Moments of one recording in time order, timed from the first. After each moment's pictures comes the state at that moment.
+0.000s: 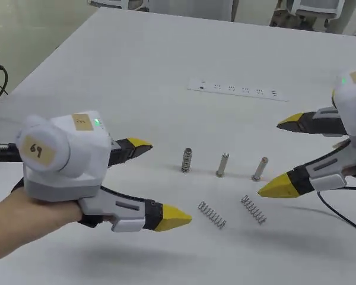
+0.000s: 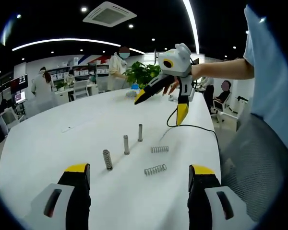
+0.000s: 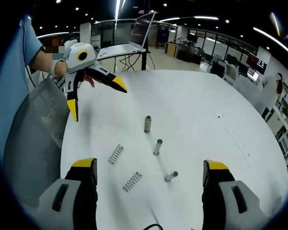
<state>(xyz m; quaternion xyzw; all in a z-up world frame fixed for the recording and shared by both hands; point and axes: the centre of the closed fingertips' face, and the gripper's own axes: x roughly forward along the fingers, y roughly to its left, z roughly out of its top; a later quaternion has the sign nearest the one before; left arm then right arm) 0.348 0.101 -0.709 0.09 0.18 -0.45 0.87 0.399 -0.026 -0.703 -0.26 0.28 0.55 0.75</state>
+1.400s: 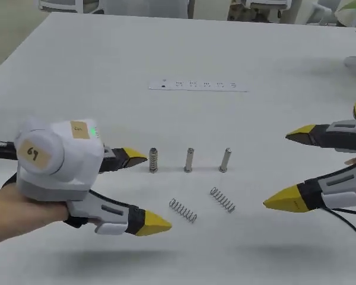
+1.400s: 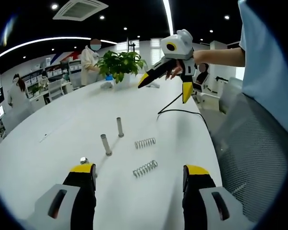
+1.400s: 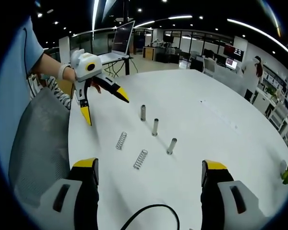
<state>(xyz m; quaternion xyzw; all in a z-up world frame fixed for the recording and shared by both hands) 0.348 0.063 -0.734 0.16 0.20 -0.54 0.80 0.362 -0.084 -0.697 -0.20 0.28 0.48 0.80</state>
